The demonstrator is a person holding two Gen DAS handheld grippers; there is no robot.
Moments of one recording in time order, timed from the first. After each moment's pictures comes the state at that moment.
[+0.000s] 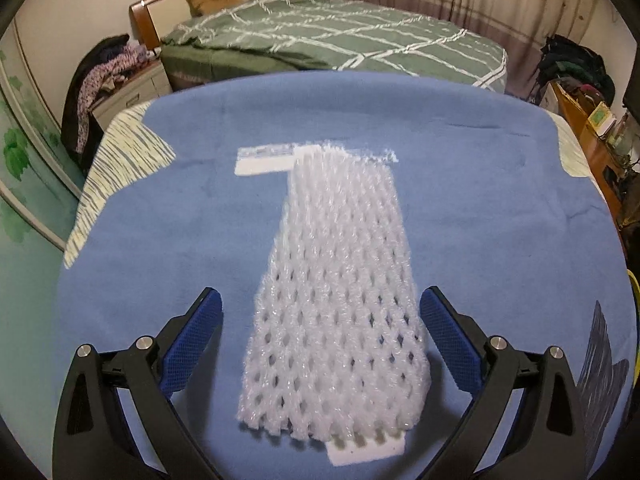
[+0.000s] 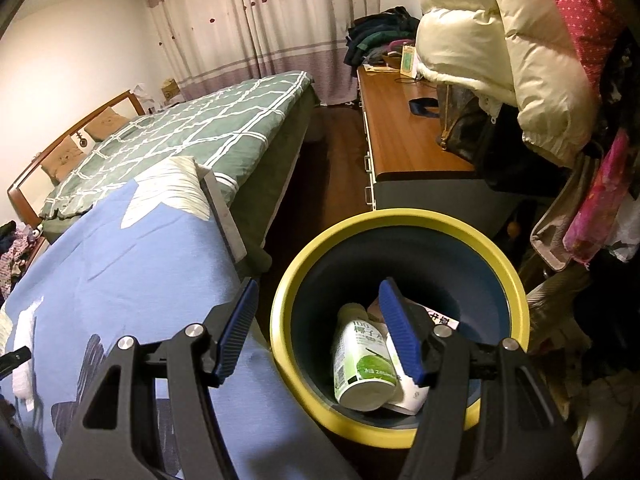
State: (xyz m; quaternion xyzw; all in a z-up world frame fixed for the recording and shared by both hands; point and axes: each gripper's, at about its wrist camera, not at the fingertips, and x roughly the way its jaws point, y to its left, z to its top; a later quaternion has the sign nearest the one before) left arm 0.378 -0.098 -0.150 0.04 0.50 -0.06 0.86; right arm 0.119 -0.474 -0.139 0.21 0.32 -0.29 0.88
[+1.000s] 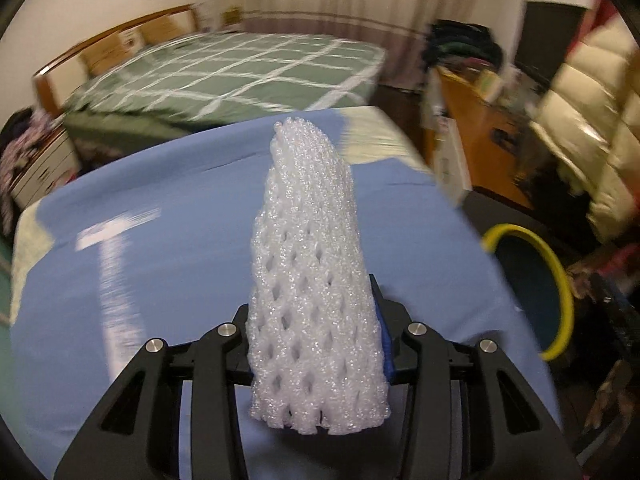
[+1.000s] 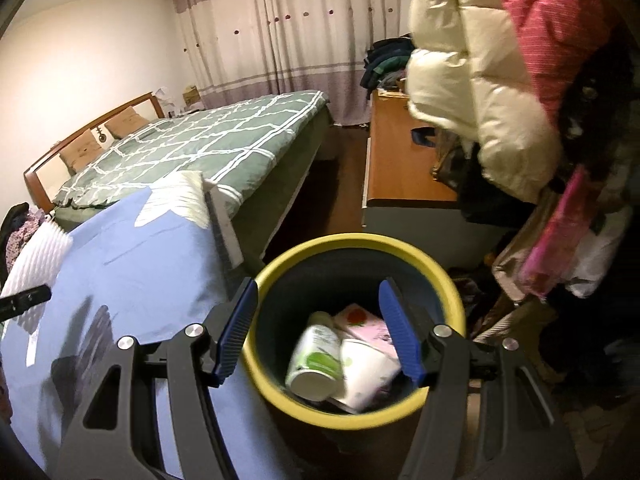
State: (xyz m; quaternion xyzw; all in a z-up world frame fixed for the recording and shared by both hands) left arm 0.281 -0.259 -0.082 0.08 0.44 -0.26 0.86; right arm 0.044 -0.497 -0.105 0.17 0.30 -0.28 0.90
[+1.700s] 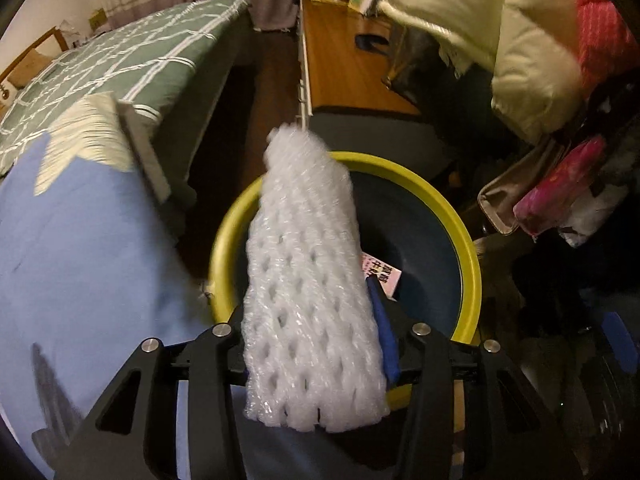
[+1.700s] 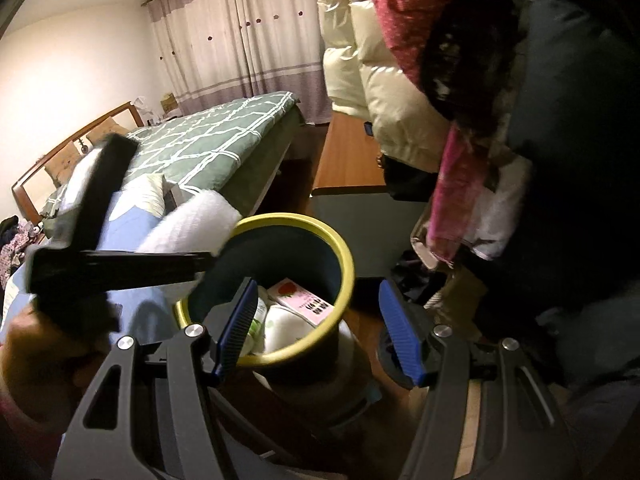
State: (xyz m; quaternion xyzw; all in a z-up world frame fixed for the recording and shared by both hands) left arm 0.189 -0.523 -0.142 0.19 0.49 -0.40 0.75; right arm -0.061 -0.533 -0.104 0.19 0.30 -0.31 0.89
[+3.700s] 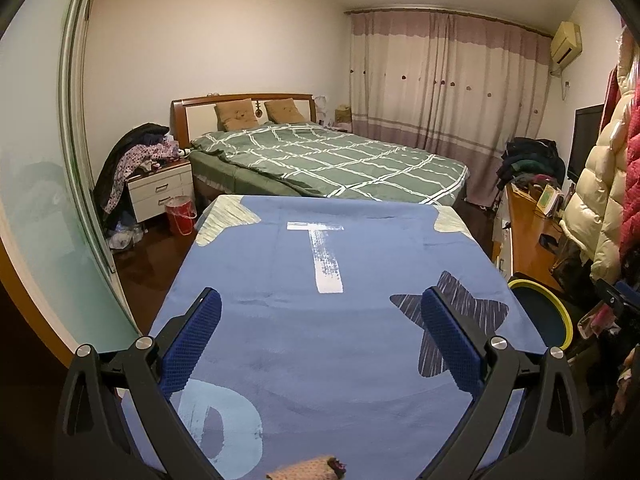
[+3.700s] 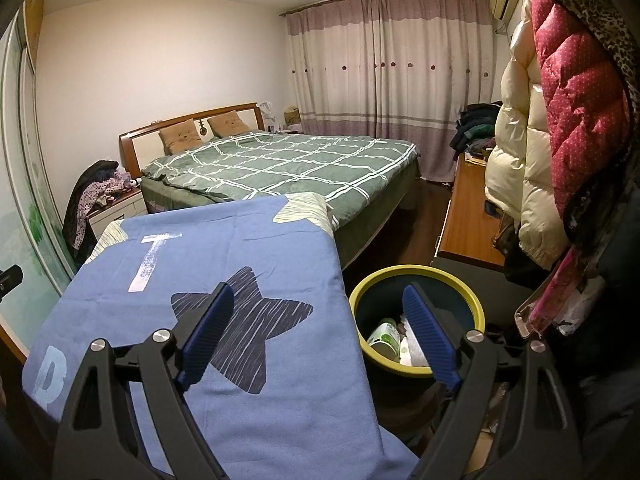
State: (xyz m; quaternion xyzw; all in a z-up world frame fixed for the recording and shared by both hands) left arm 0.043 -0.043 0.004 -0.01 0.26 -0.07 0.96; right arm -0.045 -0.370 -0.030 0.06 0.24 -0.12 0.96
